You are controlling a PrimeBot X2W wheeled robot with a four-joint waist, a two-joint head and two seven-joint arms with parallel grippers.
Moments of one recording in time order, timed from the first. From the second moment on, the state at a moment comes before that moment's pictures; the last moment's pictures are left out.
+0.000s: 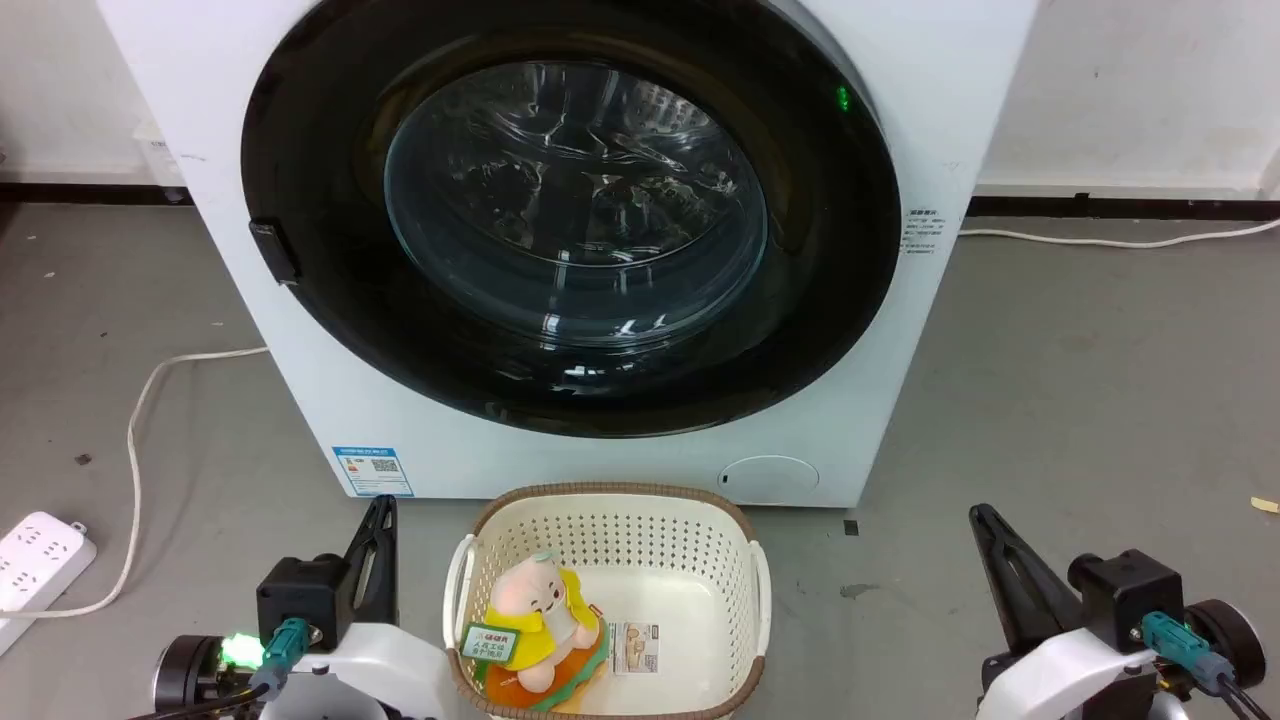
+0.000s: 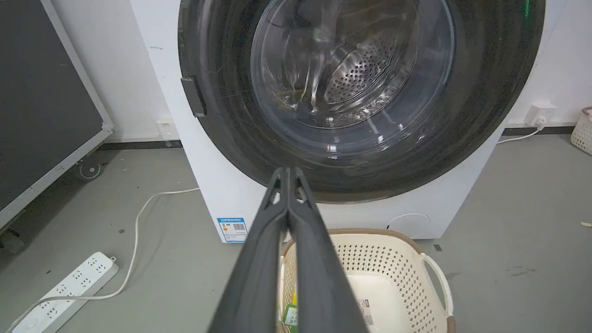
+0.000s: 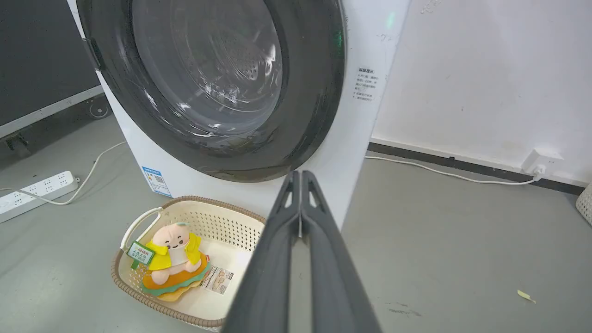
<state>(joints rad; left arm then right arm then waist) 0.00 0.05 0.00 0.00 0.00 0.00 0.00 0.01 -0.06 0.00 0.00 0.01 0.13 0.00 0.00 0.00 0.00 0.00</state>
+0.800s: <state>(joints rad) 0.00 0.05 0.00 0.00 0.00 0.00 0.00 0.01 -0.06 0.00 0.00 0.01 0.13 0.00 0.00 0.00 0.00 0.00</state>
